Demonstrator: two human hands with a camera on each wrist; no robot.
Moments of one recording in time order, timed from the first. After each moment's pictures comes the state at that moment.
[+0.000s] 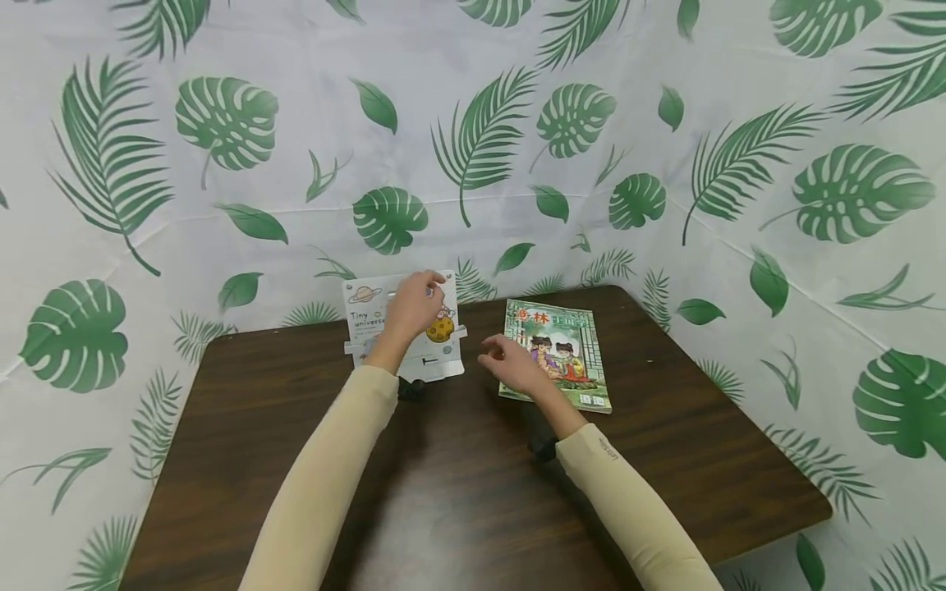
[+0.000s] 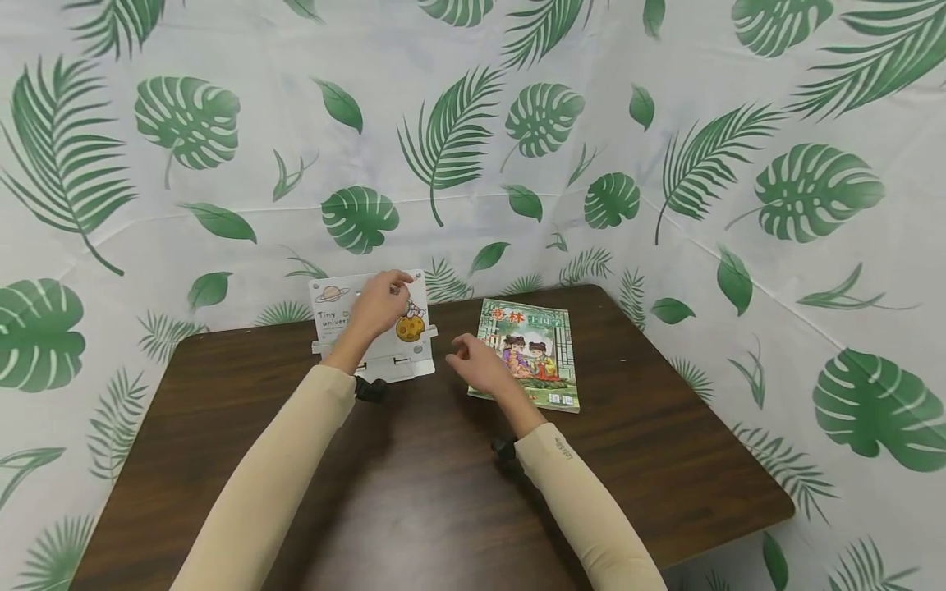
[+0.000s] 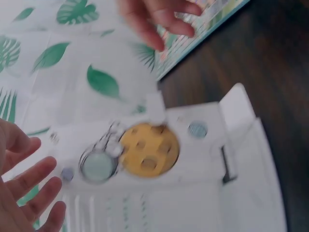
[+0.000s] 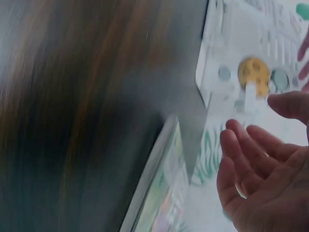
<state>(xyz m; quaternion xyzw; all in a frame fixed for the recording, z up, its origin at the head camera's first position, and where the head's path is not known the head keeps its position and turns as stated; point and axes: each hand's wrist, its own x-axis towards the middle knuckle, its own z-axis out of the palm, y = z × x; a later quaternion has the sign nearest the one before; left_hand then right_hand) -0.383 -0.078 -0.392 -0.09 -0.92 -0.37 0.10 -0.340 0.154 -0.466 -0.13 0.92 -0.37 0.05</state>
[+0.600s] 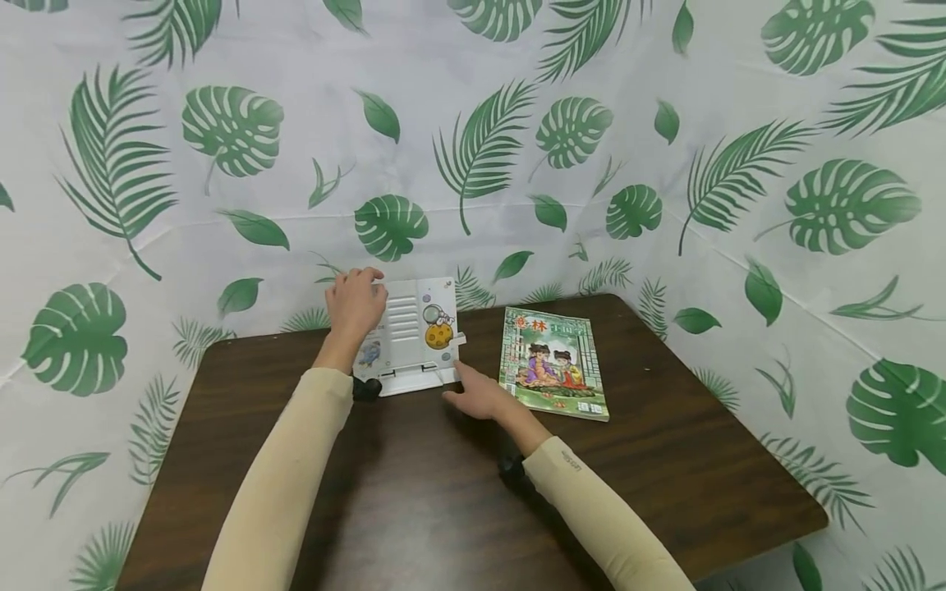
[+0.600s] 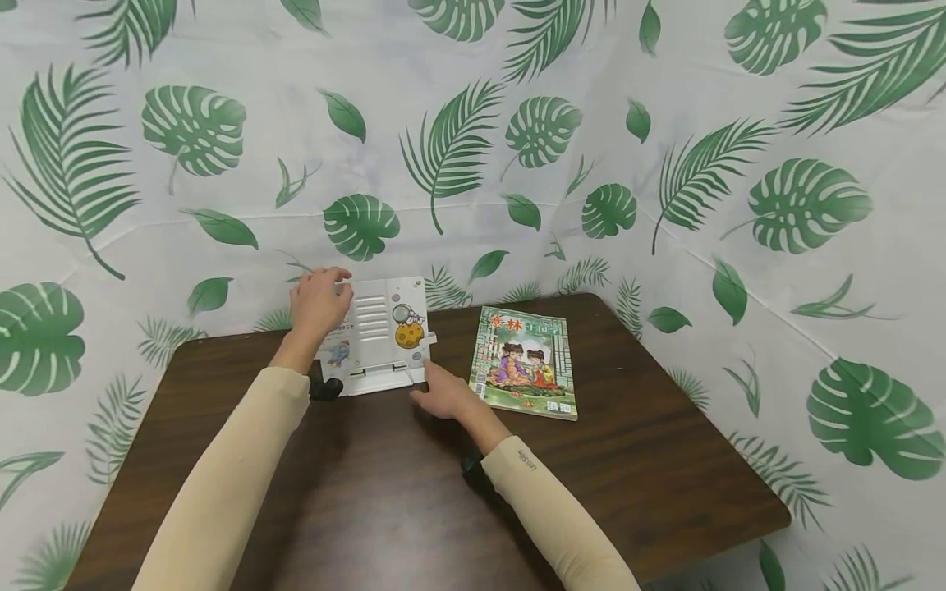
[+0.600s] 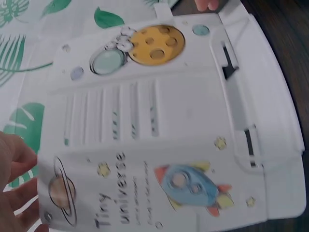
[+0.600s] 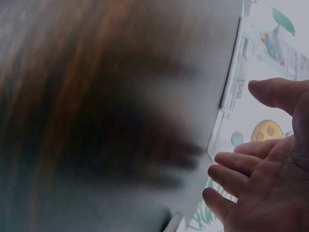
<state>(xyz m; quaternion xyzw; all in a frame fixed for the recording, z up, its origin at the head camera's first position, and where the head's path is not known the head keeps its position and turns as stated) -0.379 -0.158 -0.384 -0.02 -0.94 -0.30 0.17 -0.359 0.107 -0.528 -0.19 0.94 -0.25 0.11</state>
